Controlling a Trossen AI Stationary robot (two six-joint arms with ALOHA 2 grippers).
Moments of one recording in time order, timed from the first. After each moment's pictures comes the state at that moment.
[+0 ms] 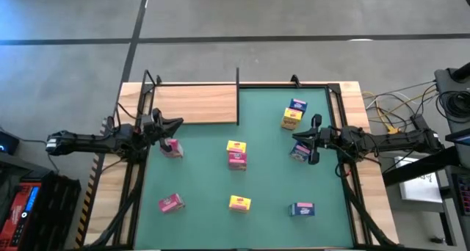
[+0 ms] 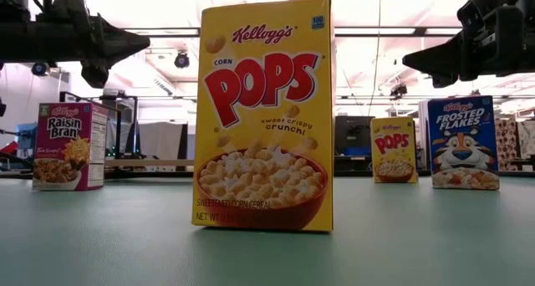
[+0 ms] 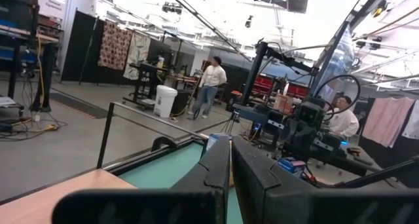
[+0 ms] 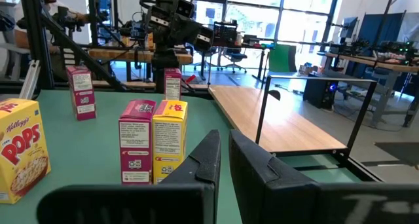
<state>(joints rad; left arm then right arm) 0.00 0.24 0.04 0.44 -0.43 -0.17 -0.01 0.38 0.01 0.35 0.13 -0.11</state>
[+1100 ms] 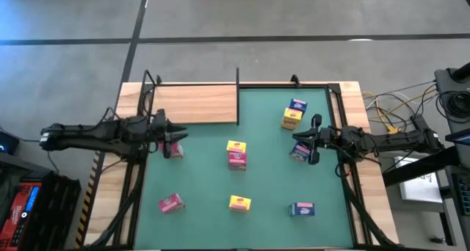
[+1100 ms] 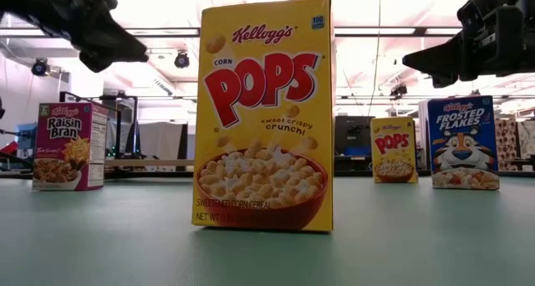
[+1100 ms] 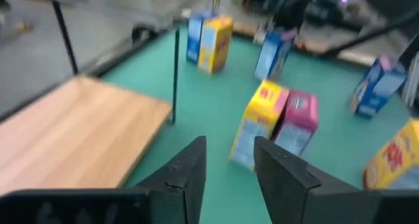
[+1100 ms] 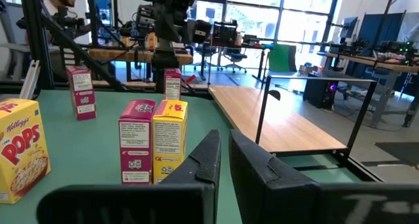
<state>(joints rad) 0.00 0.48 0.48 -0.39 -0.25 -0.25 -0.01 0.38 0.01 0.35 0.13 -0.11</state>
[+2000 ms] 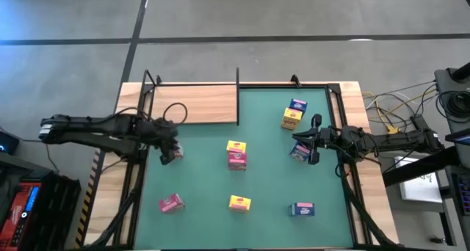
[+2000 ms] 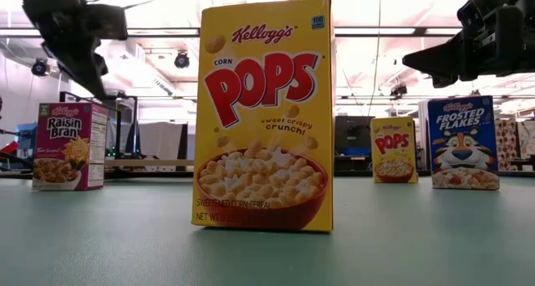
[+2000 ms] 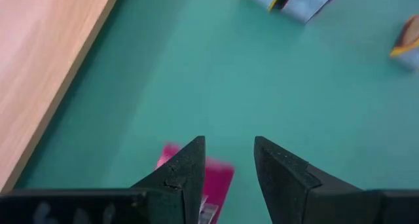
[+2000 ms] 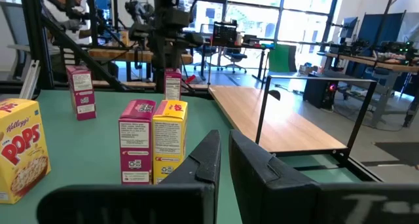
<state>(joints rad) 0.00 0.81 0.73 -0.96 -0.09 -0.42 -0.01 0.38 0.01 0.35 0.13 -0.11</state>
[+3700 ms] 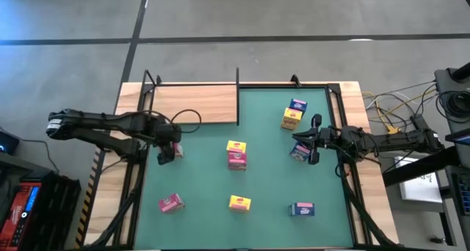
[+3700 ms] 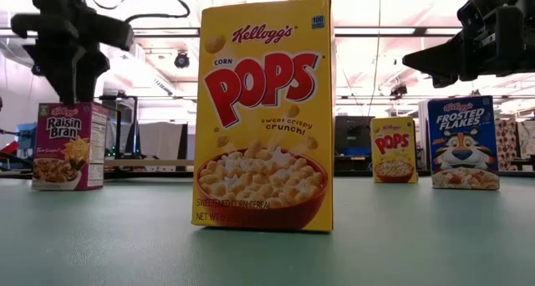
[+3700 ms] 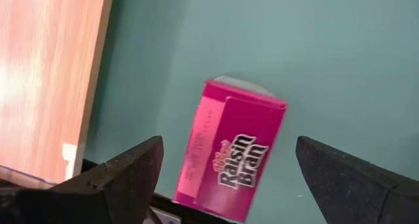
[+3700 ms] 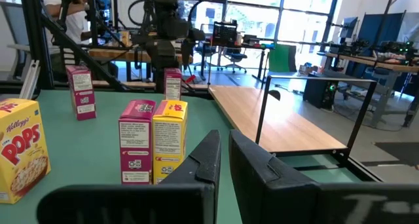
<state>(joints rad) -0.01 1.05 0.88 -1.25 -0.16 -0.31 -0.01 0.38 0.01 0.35 0.13 -0.11</state>
